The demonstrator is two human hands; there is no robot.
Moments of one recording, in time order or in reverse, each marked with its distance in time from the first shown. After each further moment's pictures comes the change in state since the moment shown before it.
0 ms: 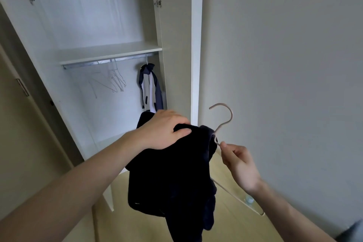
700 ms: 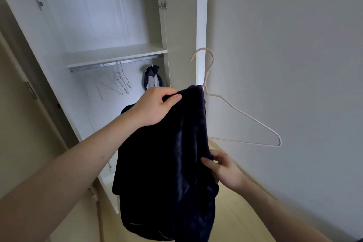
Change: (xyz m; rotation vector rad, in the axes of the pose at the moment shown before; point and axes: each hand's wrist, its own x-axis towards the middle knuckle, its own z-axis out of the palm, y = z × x) left_hand 0.022 -0.032 -0.050 -0.325 0.319 -0.118; right_hand 0.027 0.015 0.036 -0.020 -0.233 0.219
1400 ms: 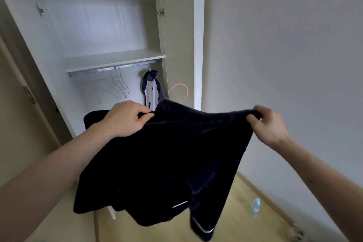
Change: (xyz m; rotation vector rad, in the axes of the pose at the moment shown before) left_hand -0.028 -0.068 -0.032 0.561 -0.033 0.023; right_hand 0.020 -0.070 -0.138 -0.548 0.600 -0.204
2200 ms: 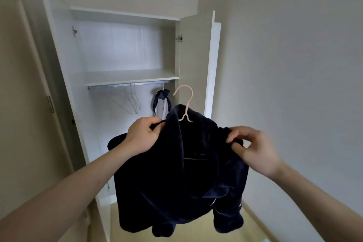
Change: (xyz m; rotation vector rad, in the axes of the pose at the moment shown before) left_hand 0.009 0.016 0.005 -0.463 0.234 -0.281; right_hand 0.000 -0.075 0.016 0.267 -0.263 -0.284
